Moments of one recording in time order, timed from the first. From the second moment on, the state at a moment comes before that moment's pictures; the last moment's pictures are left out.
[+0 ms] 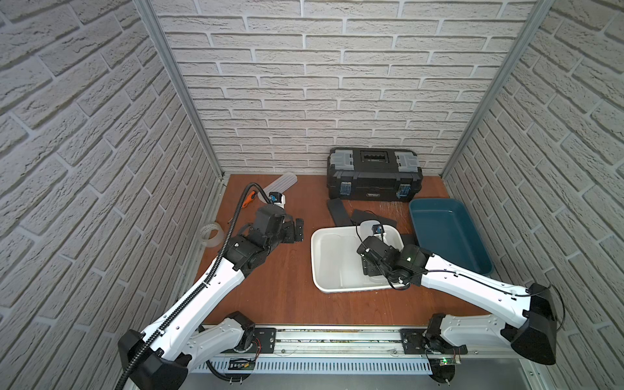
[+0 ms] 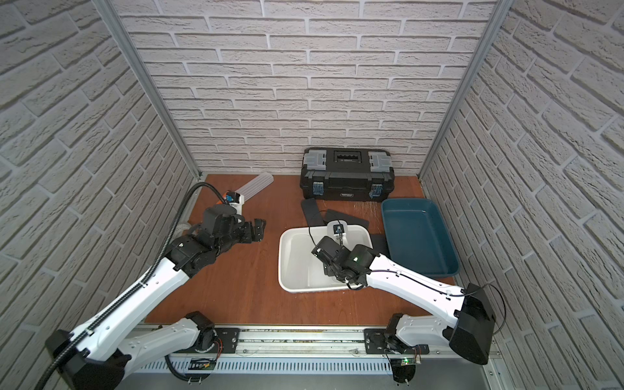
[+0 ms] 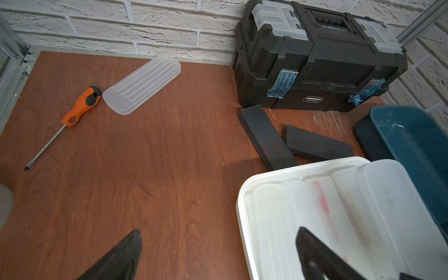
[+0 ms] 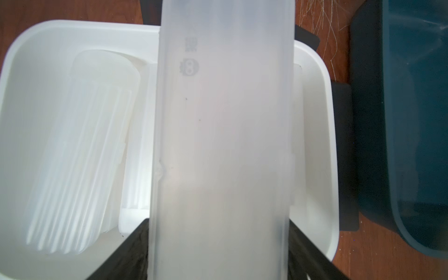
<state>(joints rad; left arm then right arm) -0.60 1.03 1.01 -0.62 -0.22 -0.39 0.88 1.24 0.98 -0.95 0.48 0.73</state>
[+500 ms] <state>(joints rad) -0.64 1.03 1.01 -0.59 -0.23 -0.36 0.84 1.33 0.92 -0.83 0.42 0.70</state>
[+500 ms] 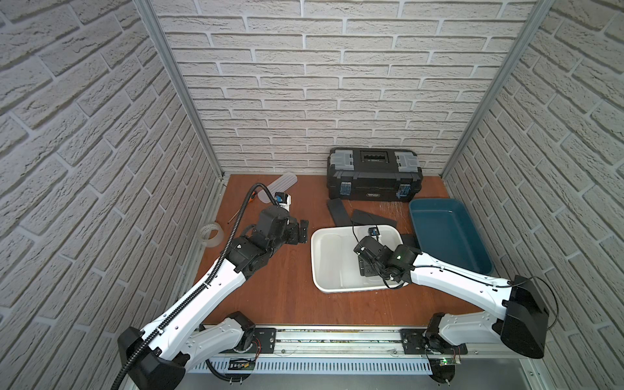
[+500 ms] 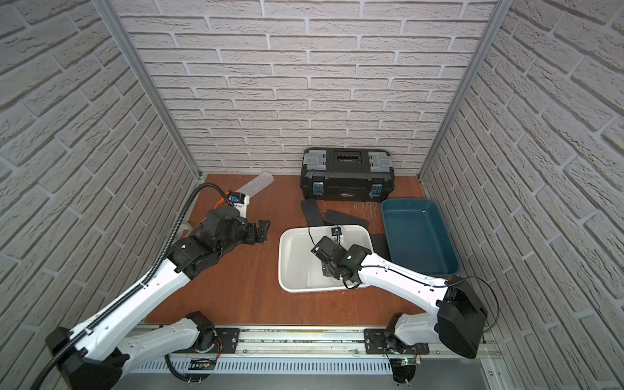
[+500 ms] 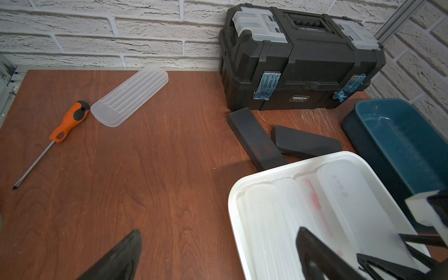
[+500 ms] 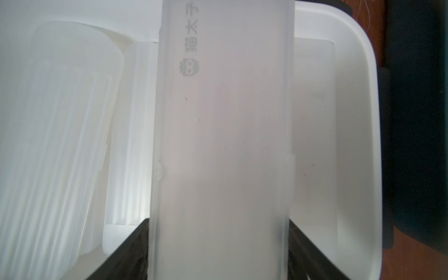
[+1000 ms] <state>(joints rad) -0.64 1.04 1.00 -0.58 -0.24 -0.36 0.80 1.40 0.87 -0.76 0.38 0.69</state>
